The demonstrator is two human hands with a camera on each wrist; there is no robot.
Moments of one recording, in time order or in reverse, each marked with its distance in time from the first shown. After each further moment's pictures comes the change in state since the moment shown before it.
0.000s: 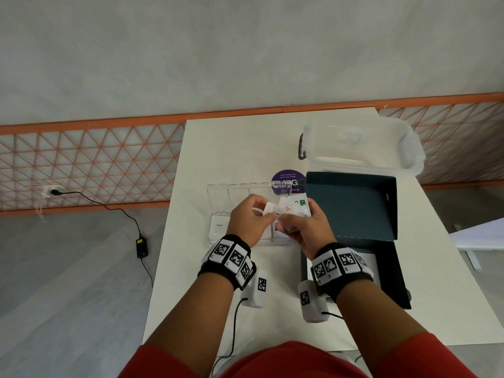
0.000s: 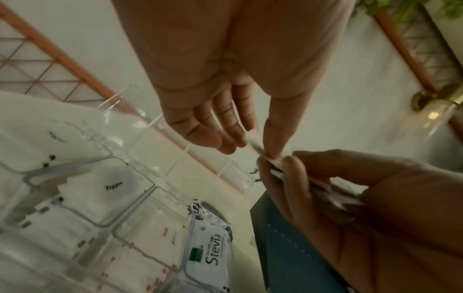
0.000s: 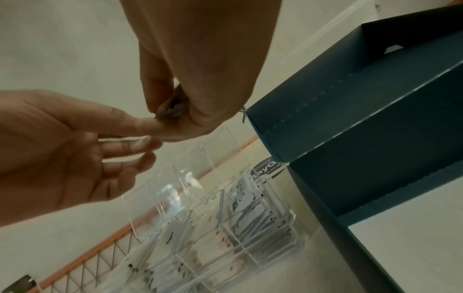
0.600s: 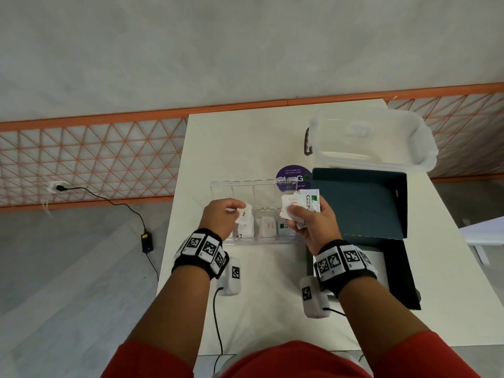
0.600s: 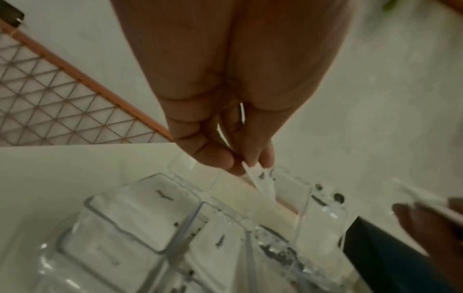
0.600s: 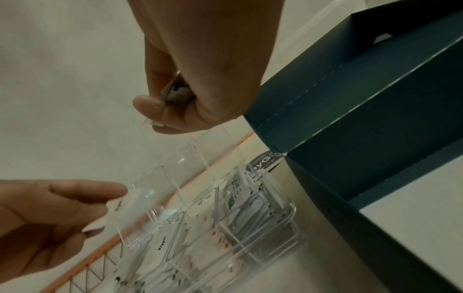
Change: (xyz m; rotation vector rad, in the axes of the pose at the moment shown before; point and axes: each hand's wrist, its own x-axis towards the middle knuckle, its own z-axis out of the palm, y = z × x) left_hand 0.025 -0.044 -0.056 0.181 0.006 -0.098; right_hand 0.011 0.003 0.001 0.037 0.113 0.000
